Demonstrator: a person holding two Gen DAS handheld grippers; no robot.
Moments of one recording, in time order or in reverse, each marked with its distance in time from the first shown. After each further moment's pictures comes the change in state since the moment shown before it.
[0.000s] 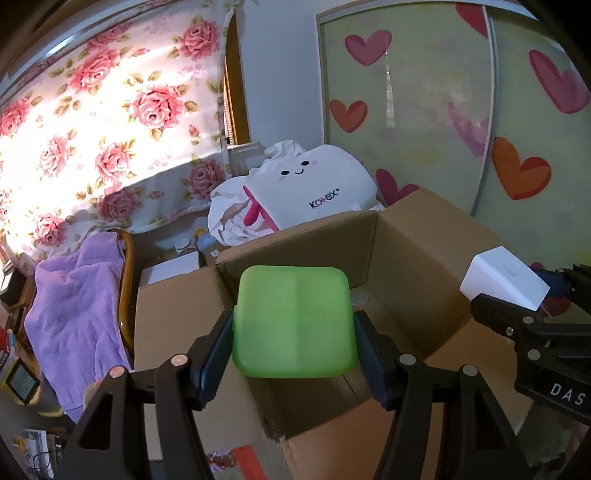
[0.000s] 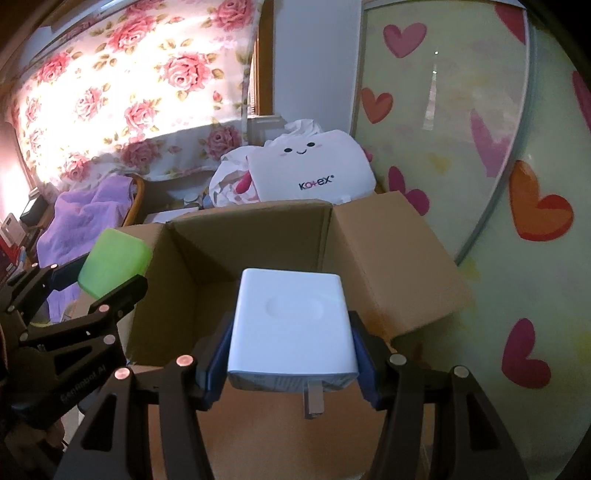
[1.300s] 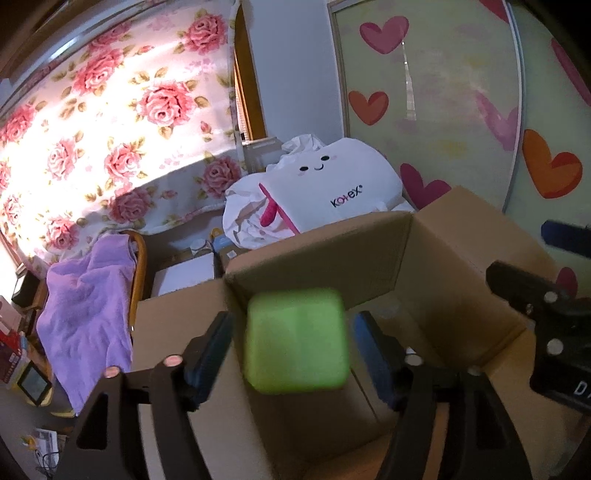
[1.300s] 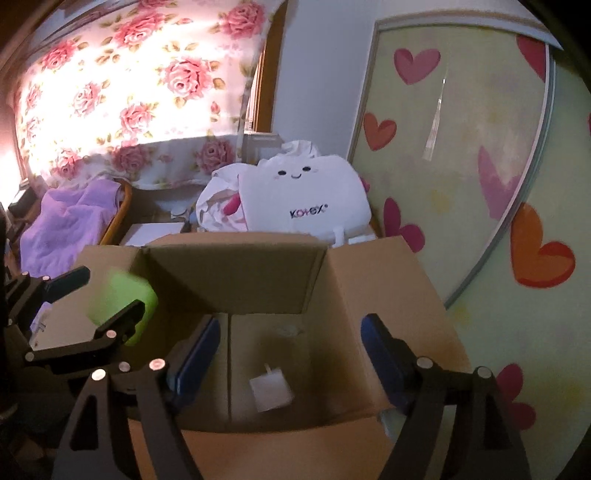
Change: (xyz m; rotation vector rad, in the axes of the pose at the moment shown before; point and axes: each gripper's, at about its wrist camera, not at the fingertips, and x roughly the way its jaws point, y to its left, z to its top) left arm 0.040 -0.001 0.018 0.000 0.000 0.086; right arm 0.036 0.006 0.037 -0.067 -0.069 -0.061
